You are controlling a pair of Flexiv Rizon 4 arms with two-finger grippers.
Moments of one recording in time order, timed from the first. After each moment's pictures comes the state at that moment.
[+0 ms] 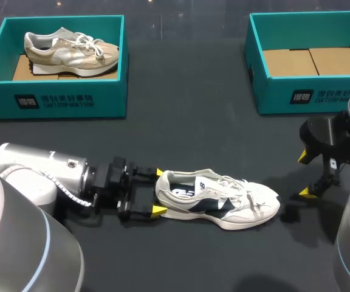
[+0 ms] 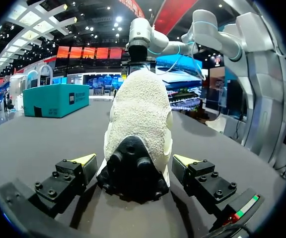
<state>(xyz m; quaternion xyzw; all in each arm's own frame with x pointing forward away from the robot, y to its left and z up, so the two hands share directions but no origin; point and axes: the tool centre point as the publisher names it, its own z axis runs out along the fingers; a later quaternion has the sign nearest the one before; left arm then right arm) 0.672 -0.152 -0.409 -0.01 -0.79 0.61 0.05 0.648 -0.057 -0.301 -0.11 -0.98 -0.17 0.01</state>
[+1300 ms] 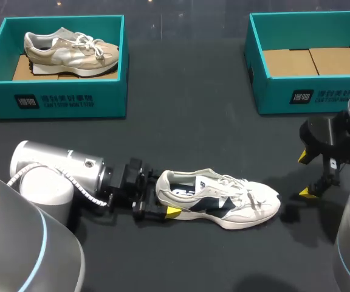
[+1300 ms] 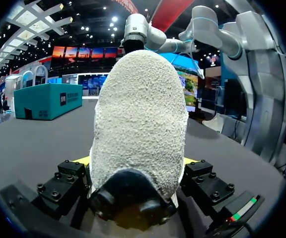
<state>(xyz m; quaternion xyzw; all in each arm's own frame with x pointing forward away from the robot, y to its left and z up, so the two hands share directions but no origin) 0.667 -0.186 -0.413 -0.02 -0.79 0.61 0.06 0.648 -0.057 -0.301 -0.11 -0.98 -0.17 0.01</state>
